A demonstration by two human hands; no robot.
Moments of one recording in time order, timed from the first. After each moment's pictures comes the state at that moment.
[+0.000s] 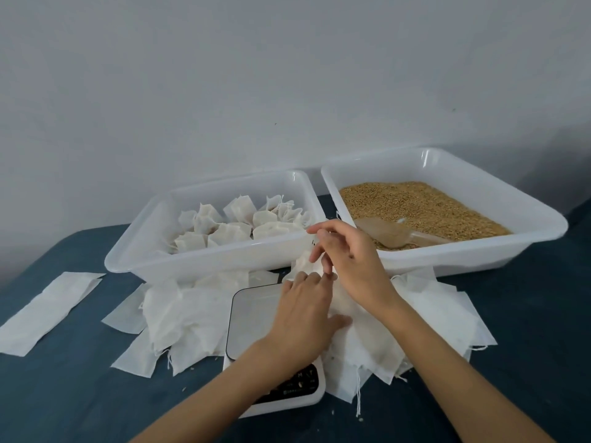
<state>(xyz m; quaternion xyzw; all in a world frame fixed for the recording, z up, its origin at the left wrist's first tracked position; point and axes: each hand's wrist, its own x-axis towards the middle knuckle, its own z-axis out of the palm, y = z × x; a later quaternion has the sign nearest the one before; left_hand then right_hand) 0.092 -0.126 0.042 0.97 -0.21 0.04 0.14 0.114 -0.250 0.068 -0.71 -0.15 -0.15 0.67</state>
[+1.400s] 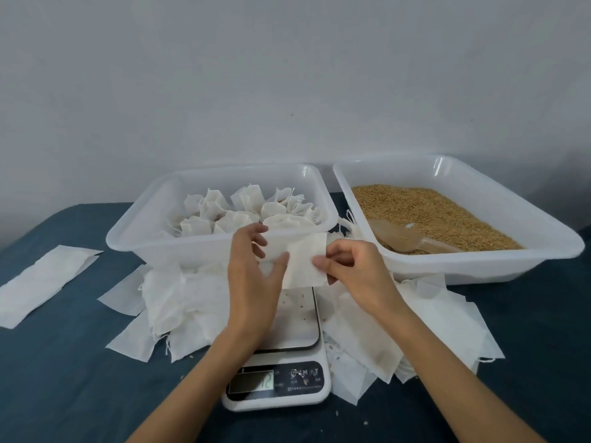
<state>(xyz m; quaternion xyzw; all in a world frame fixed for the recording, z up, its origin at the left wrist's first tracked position) 0.111 -0.067 0.042 0.79 -0.06 0.29 0.53 0.122 -0.246 0.050 -0.75 -0.12 -0.08 0.64</state>
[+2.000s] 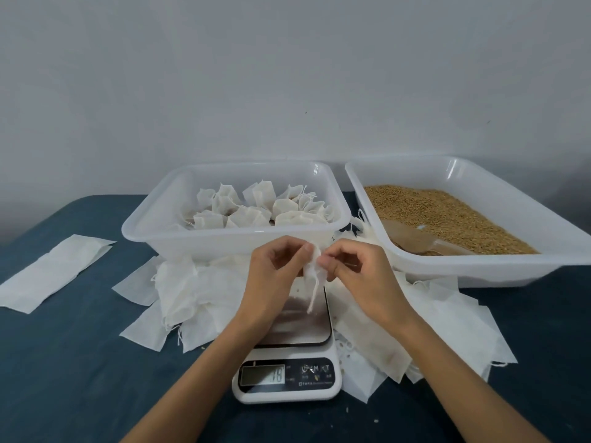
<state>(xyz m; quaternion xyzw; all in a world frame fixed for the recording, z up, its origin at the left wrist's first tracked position) 0.110 -0.065 0.049 0.69 -0.12 0.10 0.70 0.109 -0.235 0.054 -0.76 -0.21 -0.11 0.61</state>
